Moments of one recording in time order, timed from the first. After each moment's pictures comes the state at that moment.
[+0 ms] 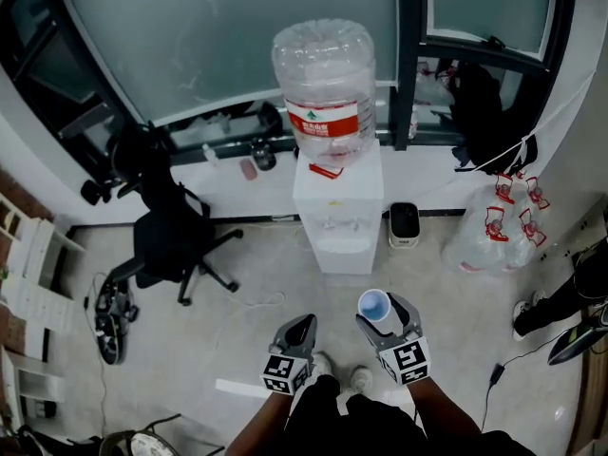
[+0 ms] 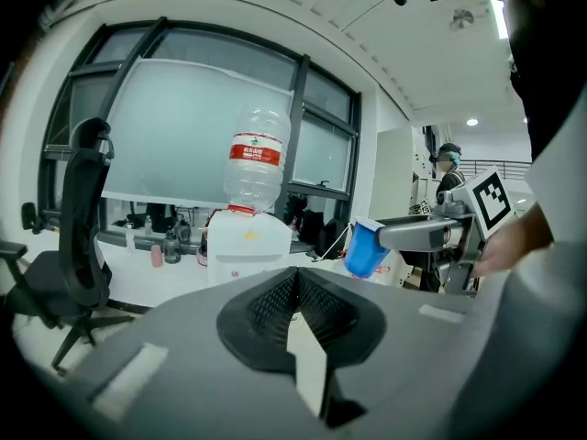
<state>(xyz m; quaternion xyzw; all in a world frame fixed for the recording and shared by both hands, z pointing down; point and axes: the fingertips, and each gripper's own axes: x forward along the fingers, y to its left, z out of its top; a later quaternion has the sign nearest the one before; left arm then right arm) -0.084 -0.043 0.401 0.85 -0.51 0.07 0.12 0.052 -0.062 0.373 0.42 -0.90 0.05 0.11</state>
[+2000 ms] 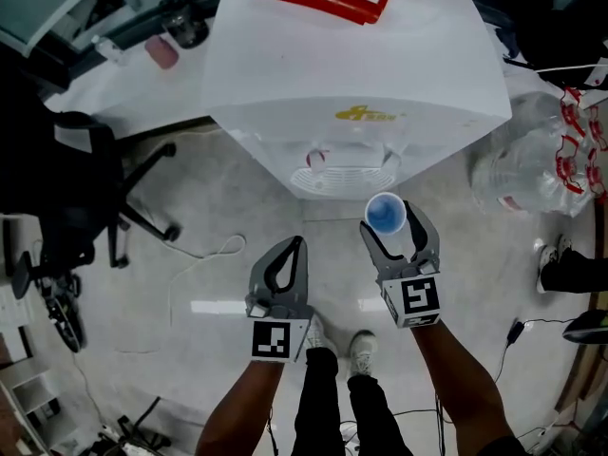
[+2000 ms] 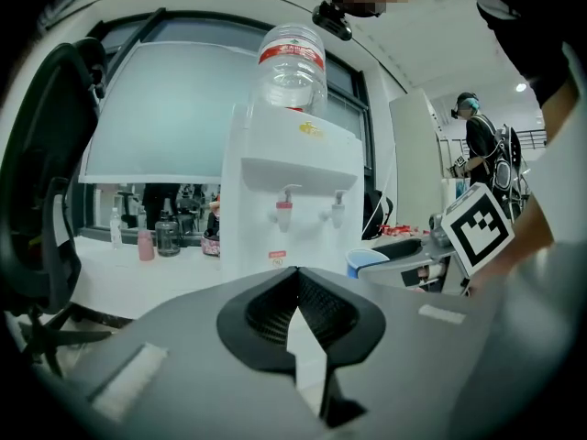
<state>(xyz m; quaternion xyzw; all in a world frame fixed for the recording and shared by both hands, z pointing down) -0.115 -0.278 0.640 0.84 -0.53 0.07 0.07 0.023 -0.317 0.682 0.51 -0.84 0.07 0.16</state>
